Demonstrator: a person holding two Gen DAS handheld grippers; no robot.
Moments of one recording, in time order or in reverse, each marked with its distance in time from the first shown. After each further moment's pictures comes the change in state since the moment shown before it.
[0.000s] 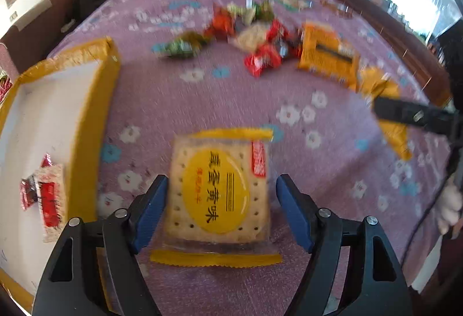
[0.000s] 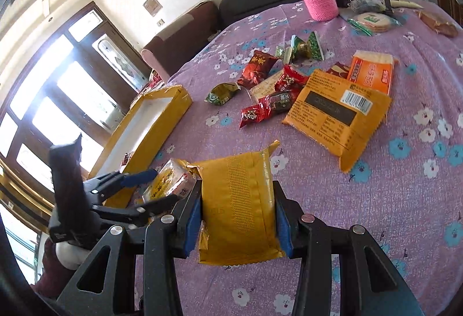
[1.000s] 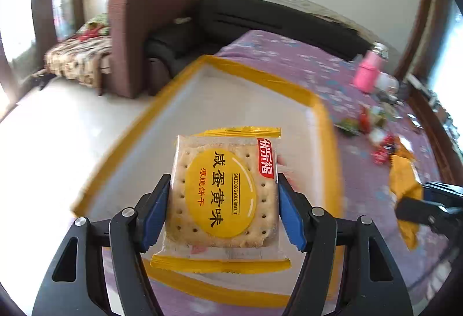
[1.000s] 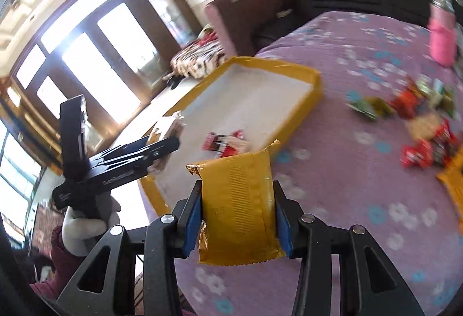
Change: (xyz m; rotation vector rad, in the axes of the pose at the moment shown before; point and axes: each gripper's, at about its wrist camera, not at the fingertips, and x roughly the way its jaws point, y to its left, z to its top) left arm -0.113 0.206 -0.077 -0.484 -0.261 0.219; right arm 0.090 0.205 0.017 -0.306 0.158 0.118
